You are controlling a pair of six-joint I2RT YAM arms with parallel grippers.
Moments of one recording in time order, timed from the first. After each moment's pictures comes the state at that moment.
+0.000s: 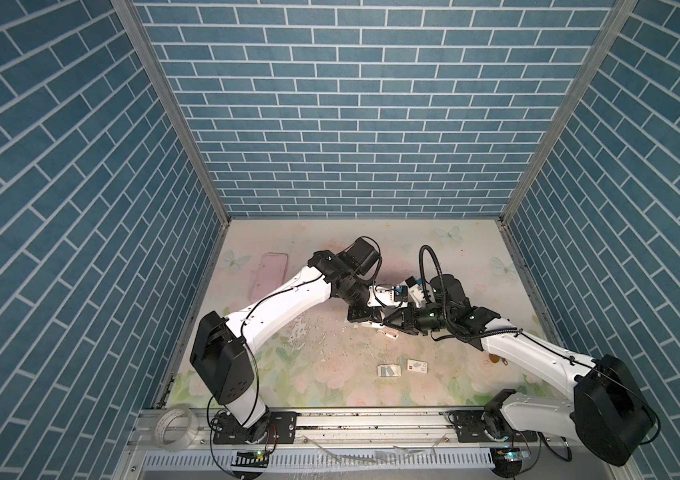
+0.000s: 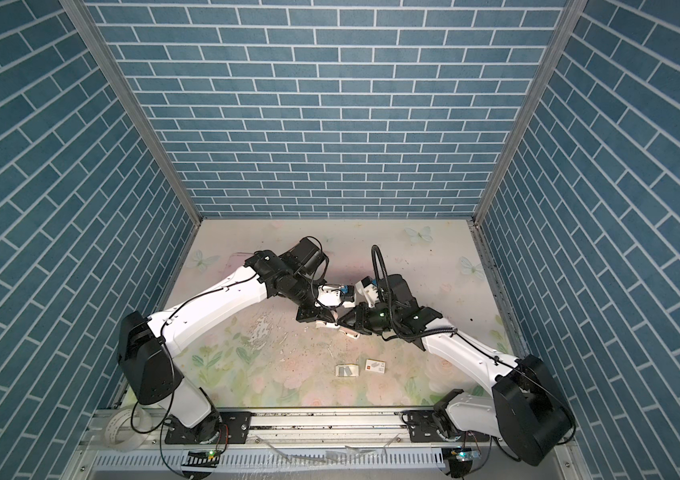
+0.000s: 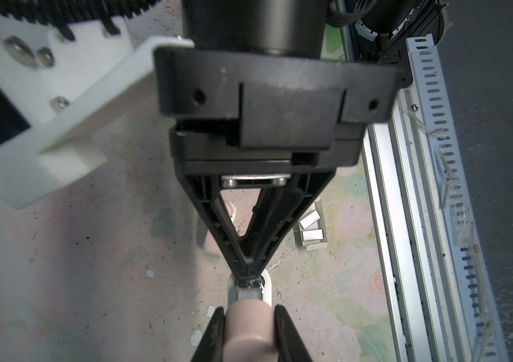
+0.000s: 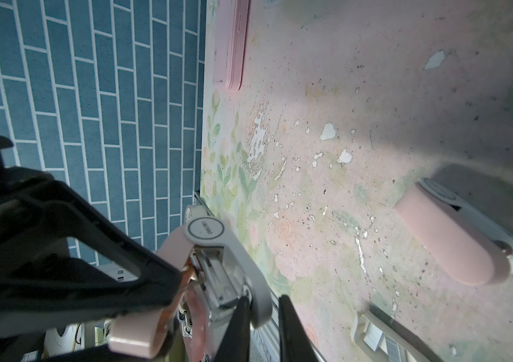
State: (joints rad) left arm -0.79 1.65 1.53 -1.05 0.45 0.81; right arm 0.65 1.24 0.68 -0.11 -0.72 0.85
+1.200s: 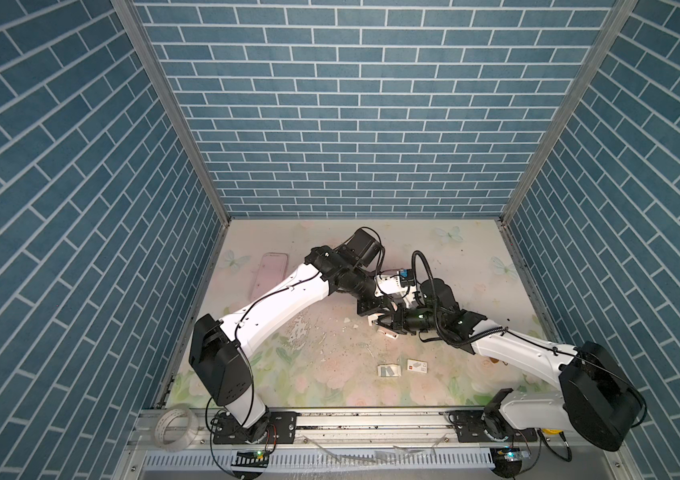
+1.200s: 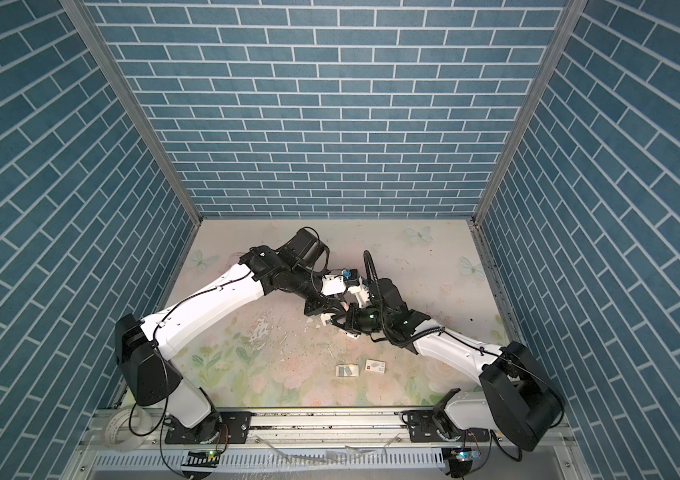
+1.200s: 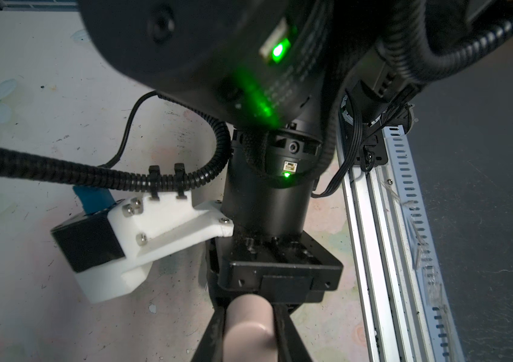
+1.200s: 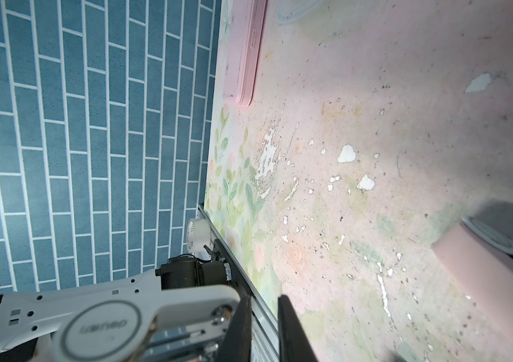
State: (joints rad) left arm -0.79 1.64 1.59 -0.96 0.55 0.65; right arm 0.74 1.31 0.64 0.12 -0.63 0.94
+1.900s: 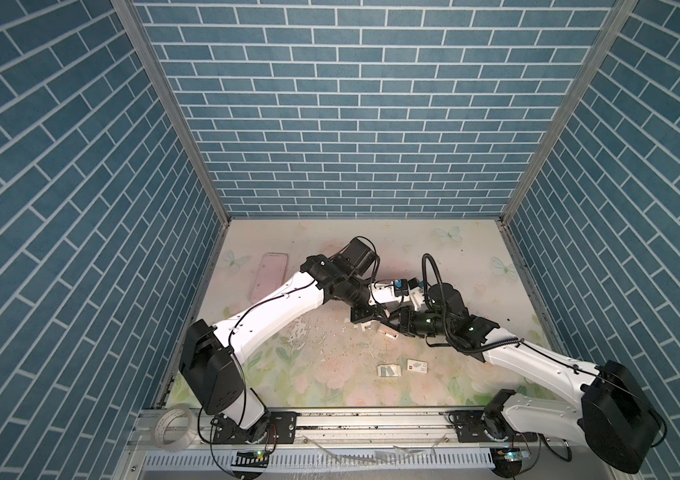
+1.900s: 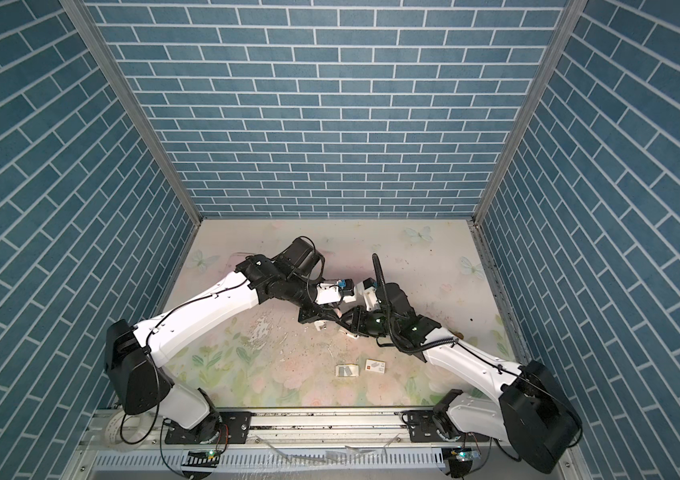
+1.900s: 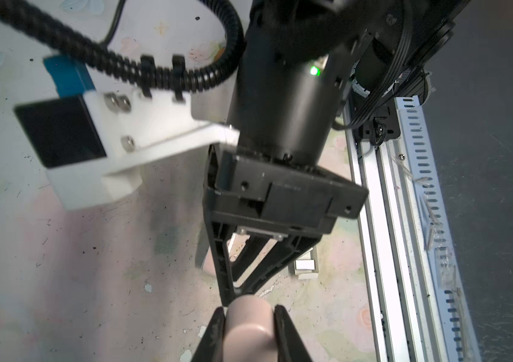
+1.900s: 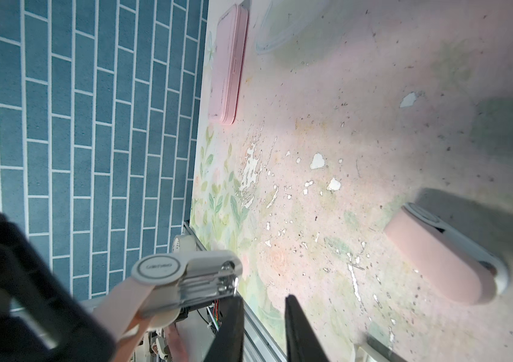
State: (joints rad) left arm -0.79 1.57 1.45 -0.94 0.49 0.69; right arm 0.72 1.17 0.60 -0.01 -0.50 0.91
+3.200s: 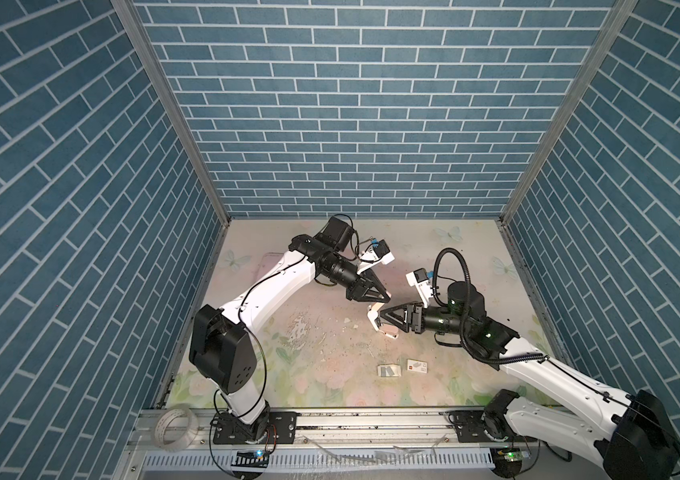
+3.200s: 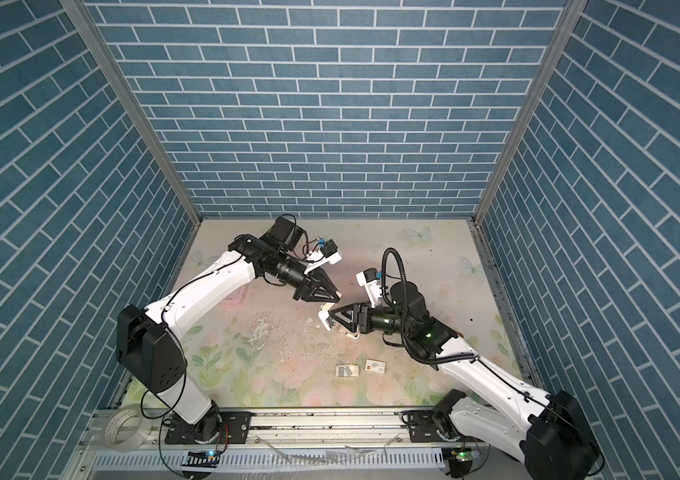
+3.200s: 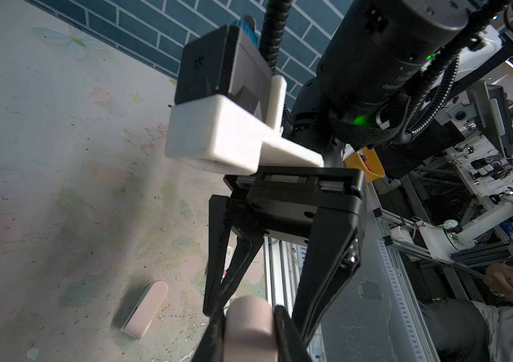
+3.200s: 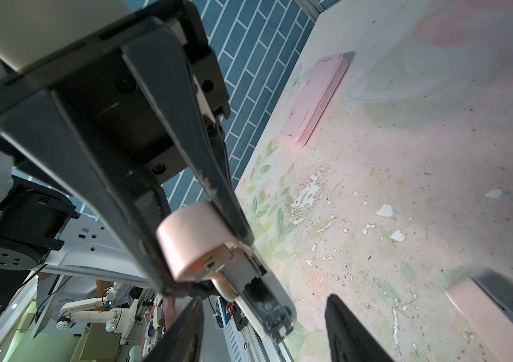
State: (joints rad) left arm -0.58 1.68 1.56 -0.96 1.08 0.43; right arm 0.72 1.02 0.61 0.10 -0.62 0.76
